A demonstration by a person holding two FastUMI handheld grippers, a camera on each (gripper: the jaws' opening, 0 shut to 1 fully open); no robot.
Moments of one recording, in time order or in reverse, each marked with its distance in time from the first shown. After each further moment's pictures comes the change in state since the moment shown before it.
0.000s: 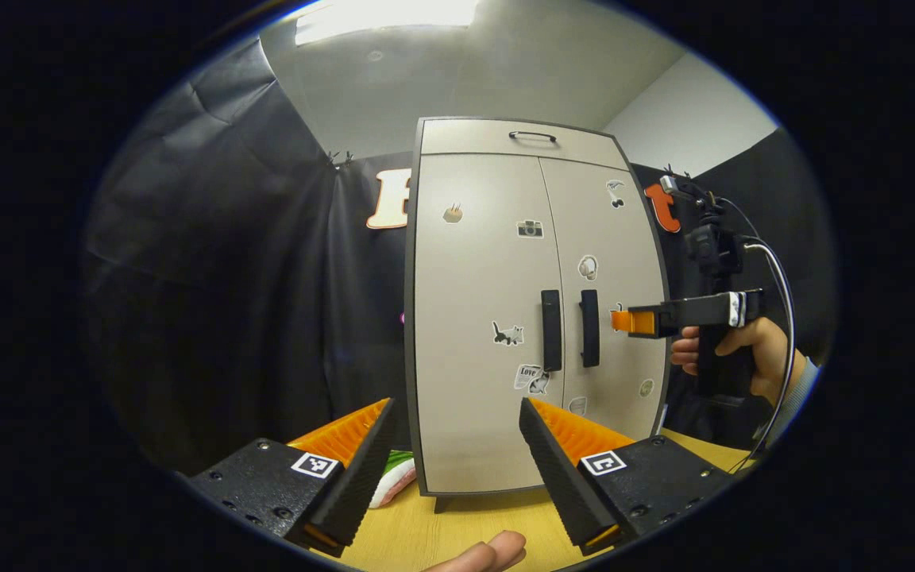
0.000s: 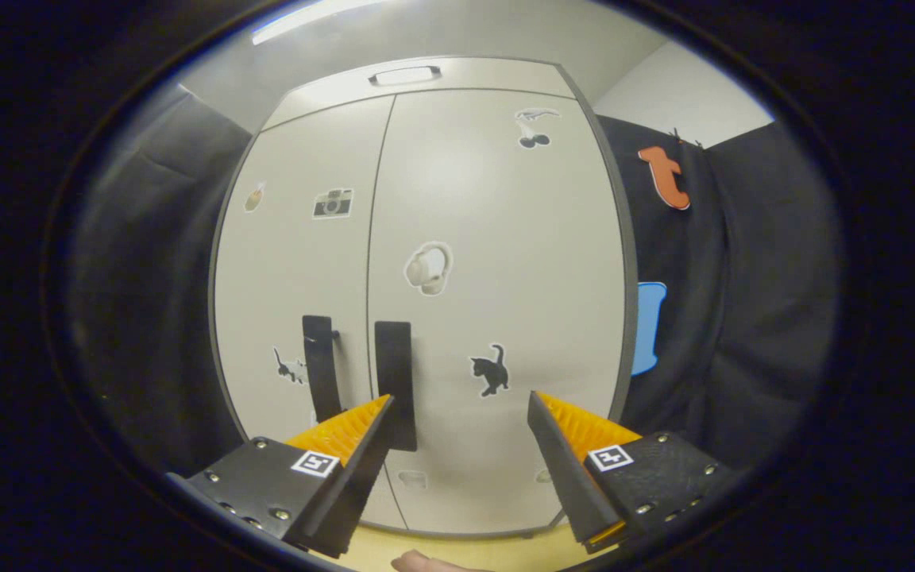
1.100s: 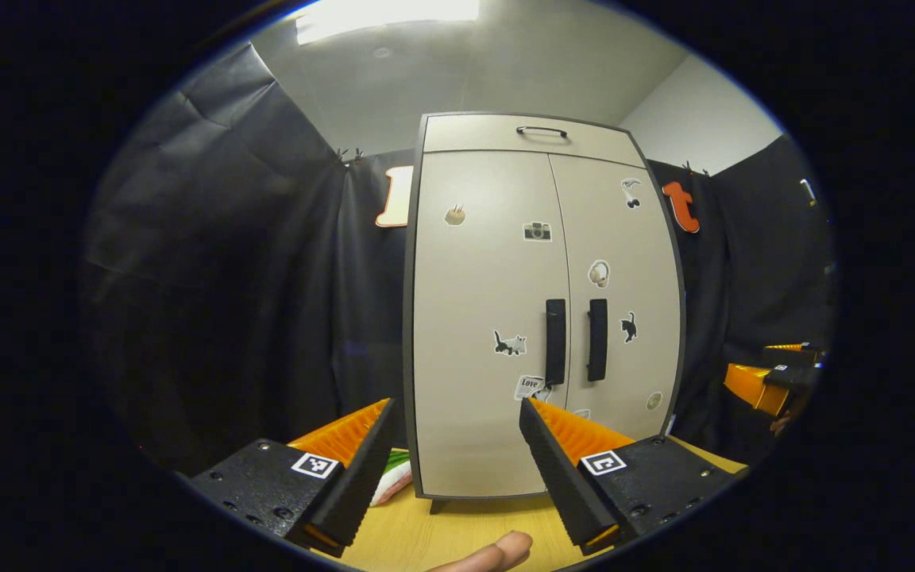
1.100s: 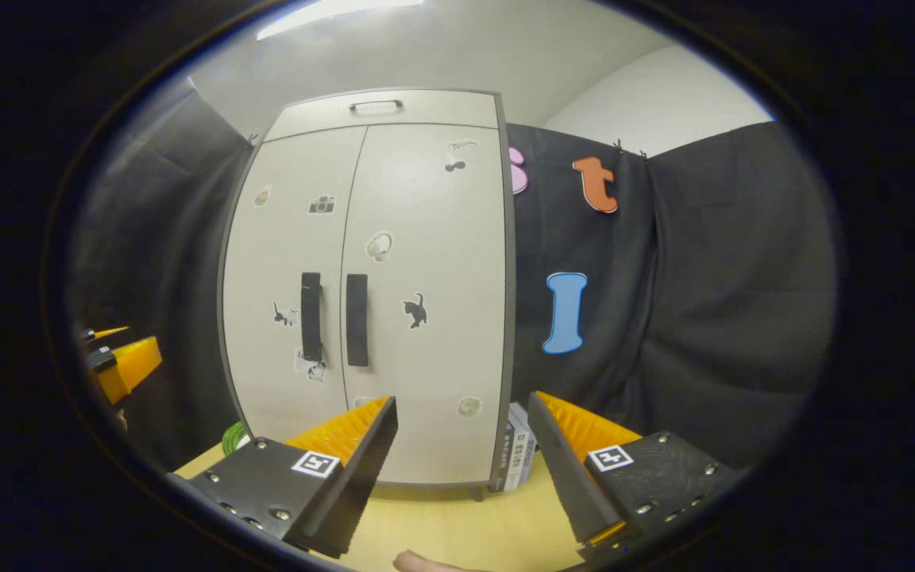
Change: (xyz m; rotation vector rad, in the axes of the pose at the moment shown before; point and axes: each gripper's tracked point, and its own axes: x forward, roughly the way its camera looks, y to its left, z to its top) left arm 0.020 -0.018 0.022 -0.010 0.017 0.067; right arm -0.167 -0.078 -0.038 -0.039 0.010 -0.187
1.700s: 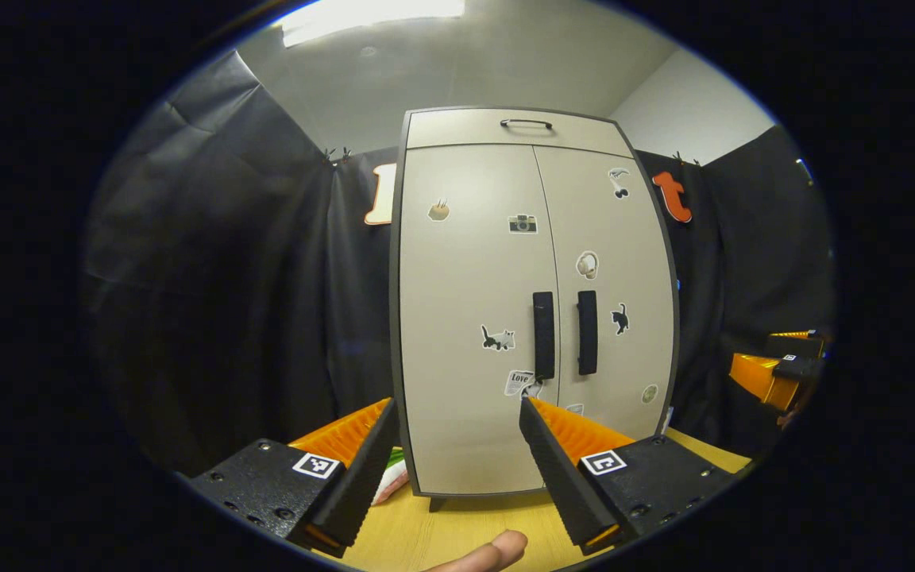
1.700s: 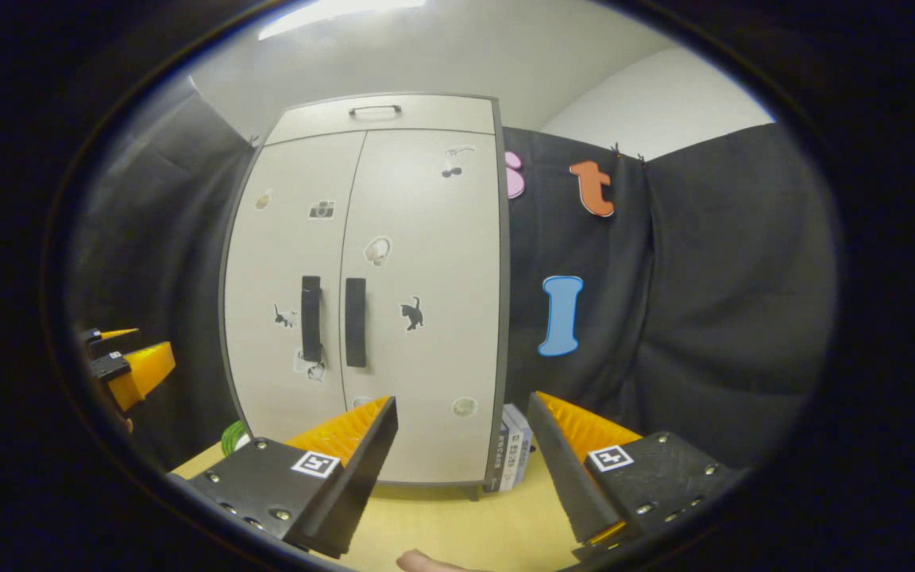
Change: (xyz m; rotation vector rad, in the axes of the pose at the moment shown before) left arm 0.002 -0.015 -0.005 0.024 0.025 -0.023; right arm -0.014 -0.006 0.004 -0.006 -0.008 -0.010
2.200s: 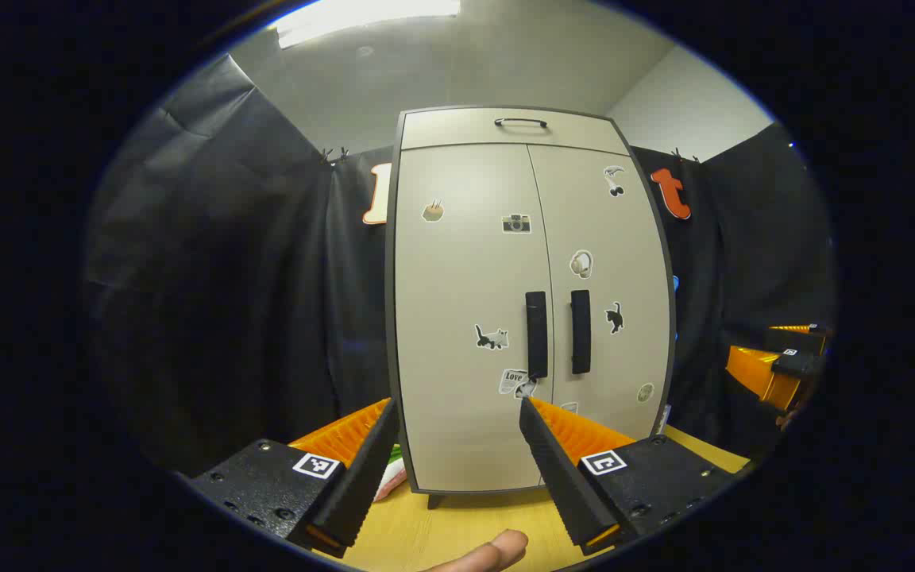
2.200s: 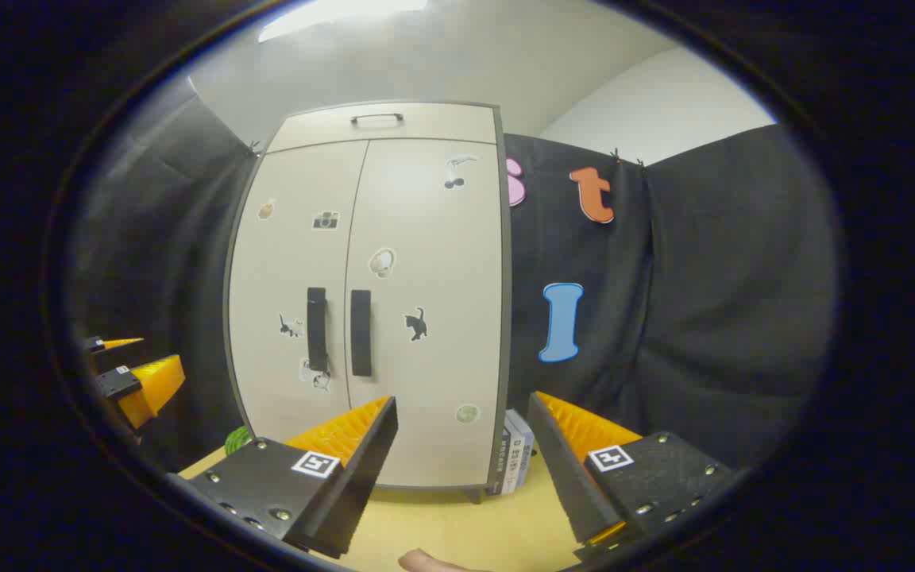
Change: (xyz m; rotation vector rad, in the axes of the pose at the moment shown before) left arm -0.004 -0.014 0.000 -0.005 0.027 -0.008; right arm -0.007 -0.001 0.011 0.003 -0.018 0.001
